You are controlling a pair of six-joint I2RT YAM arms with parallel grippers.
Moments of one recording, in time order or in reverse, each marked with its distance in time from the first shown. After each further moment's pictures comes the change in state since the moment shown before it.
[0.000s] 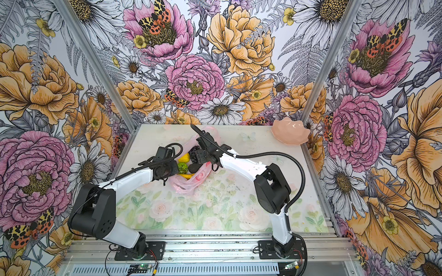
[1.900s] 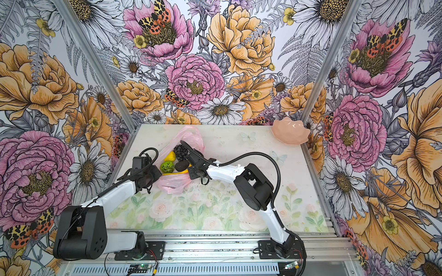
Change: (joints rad) left arm 0.250 -0.209 -0.263 0.153 0.105 -0.084; right arm 0.089 0.185 -0.050 0.121 -0.148 0.139
